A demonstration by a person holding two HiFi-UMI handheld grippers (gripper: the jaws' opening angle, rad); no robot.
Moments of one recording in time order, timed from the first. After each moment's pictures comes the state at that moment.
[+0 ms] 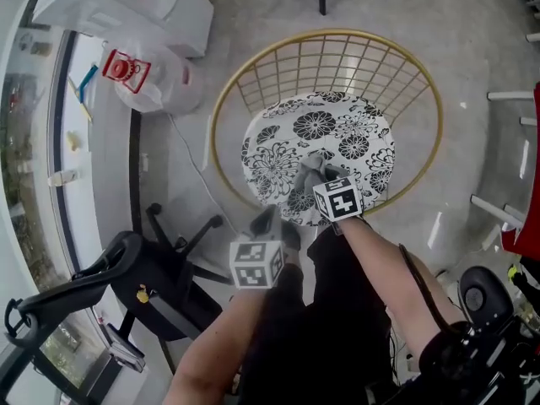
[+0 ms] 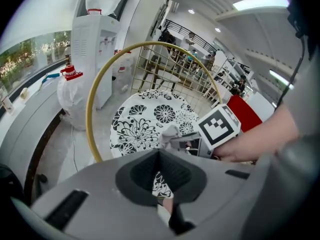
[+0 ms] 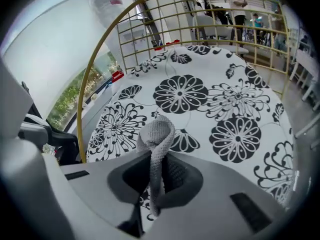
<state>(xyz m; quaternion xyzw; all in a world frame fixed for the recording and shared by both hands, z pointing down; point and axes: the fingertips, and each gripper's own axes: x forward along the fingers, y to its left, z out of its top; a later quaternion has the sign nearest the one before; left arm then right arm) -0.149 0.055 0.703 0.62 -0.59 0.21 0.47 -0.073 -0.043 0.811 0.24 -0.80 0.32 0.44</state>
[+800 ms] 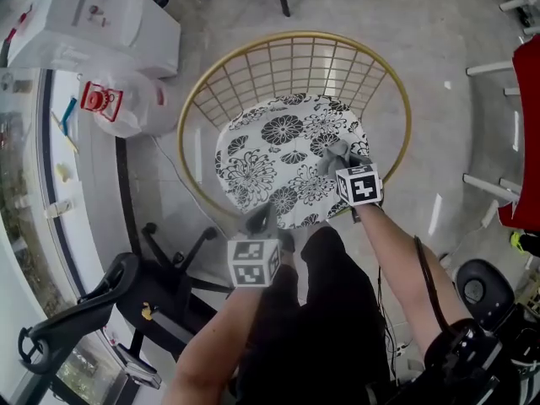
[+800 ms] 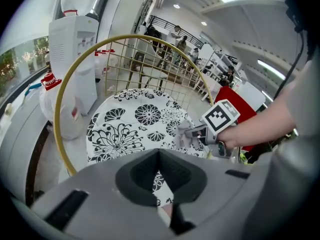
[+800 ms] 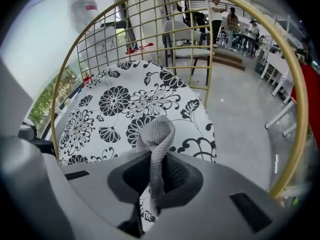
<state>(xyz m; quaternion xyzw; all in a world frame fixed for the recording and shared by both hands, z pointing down) -0.105 0.022 0.703 0.67 -0.55 0.24 0.44 0.059 -0.114 0.810 0.36 -0.75 0.31 0.45</state>
